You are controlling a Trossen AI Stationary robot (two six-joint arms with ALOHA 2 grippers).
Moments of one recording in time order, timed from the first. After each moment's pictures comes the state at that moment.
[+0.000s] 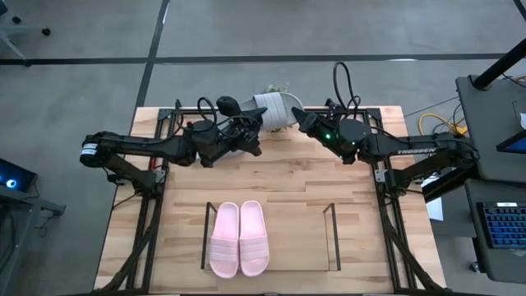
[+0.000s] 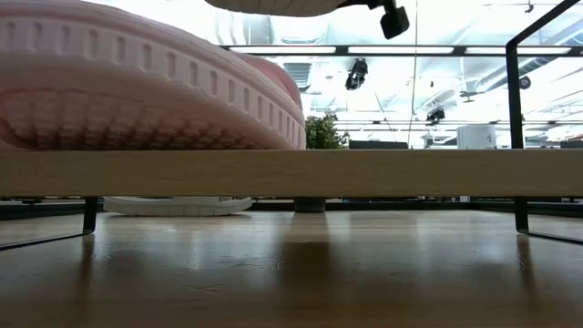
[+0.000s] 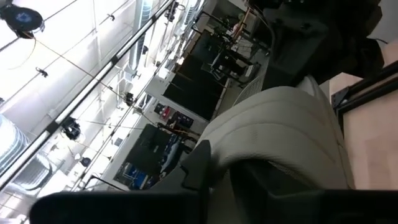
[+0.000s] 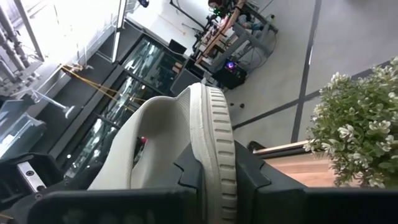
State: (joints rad) left arm -0.03 1.40 1.31 0.24 -0.73 1.10; right arm -0.01 1.26 1.09 0.16 0.75 1.00
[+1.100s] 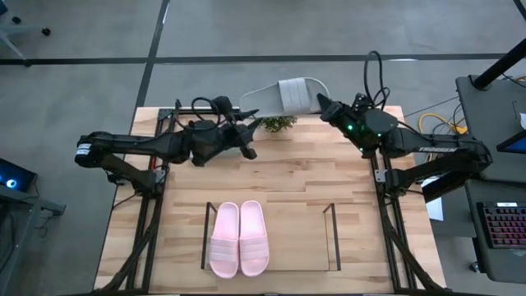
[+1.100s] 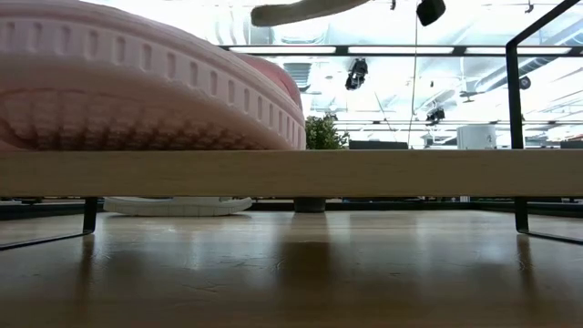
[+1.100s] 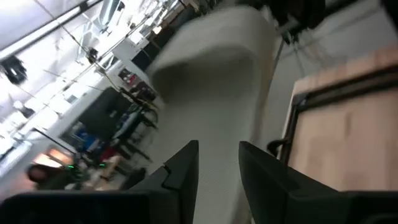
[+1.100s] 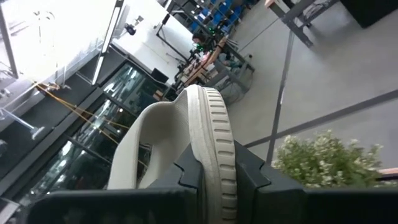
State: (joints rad) left arm -0.03 1.34 1.31 0.00 -0.74 0.70; right arm -0.04 1.09 1.09 0.03 0.87 0.87
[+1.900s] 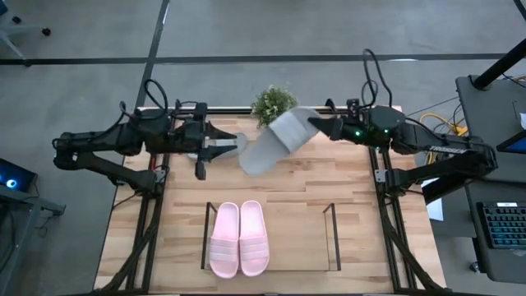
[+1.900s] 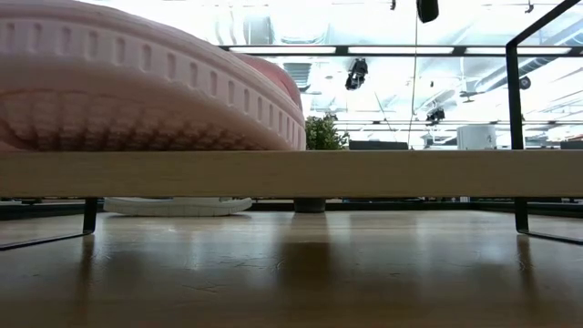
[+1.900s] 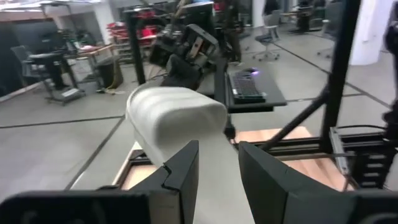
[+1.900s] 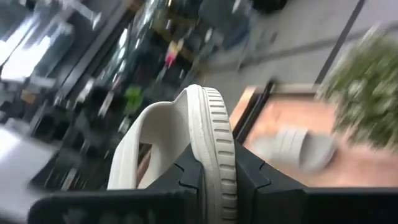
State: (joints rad) left arm -0.04 1.04 1.31 -0.32 -0.11 0.11; right arm -0.09 1.00 1.09 -0.19 0.28 0.95
